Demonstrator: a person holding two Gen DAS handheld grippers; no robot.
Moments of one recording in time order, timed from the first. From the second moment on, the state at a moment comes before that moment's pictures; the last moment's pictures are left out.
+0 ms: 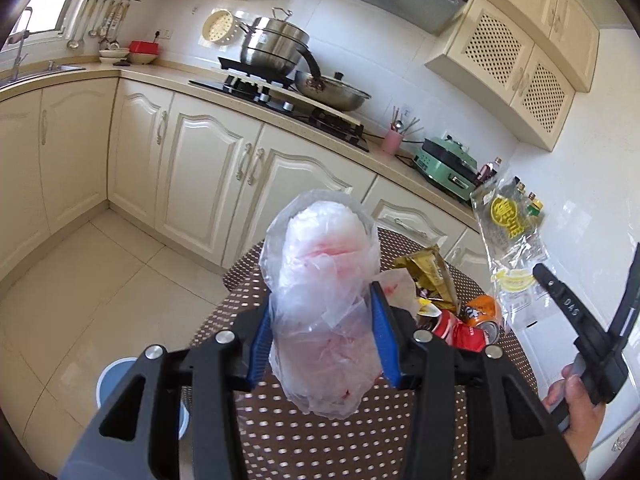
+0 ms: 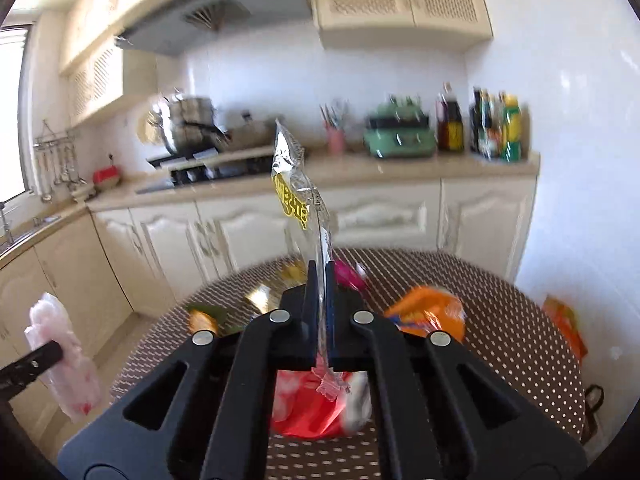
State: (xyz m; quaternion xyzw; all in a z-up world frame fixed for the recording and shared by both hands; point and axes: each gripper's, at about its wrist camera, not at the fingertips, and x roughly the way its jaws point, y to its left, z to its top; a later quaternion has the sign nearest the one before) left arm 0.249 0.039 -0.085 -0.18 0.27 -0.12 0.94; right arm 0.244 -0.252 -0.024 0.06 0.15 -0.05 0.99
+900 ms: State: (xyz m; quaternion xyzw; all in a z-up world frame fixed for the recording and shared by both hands) left arm 0.266 0.302 -0.352 -0.28 0.47 0.10 0.83; right arm 0.340 0.113 -0.336 -0.04 0.48 0.25 0.84
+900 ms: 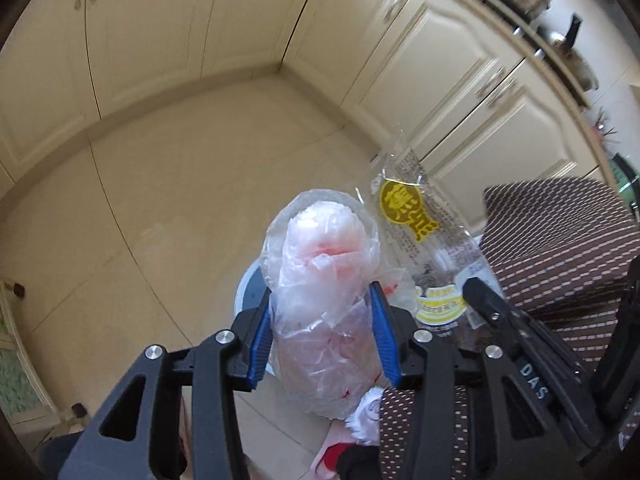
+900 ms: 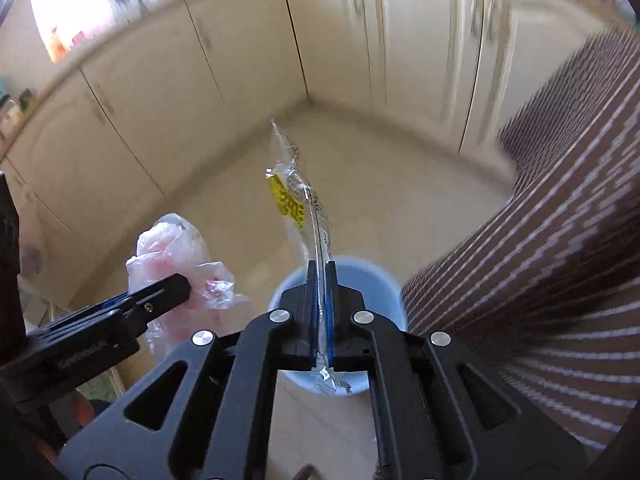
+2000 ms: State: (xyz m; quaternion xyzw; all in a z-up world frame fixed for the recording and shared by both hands) left arm 0.335 0.271 -0.436 -0.26 0.54 0.10 0.79; right arm 0.388 0.093 -0.402 -0.09 0.49 0.16 0.85
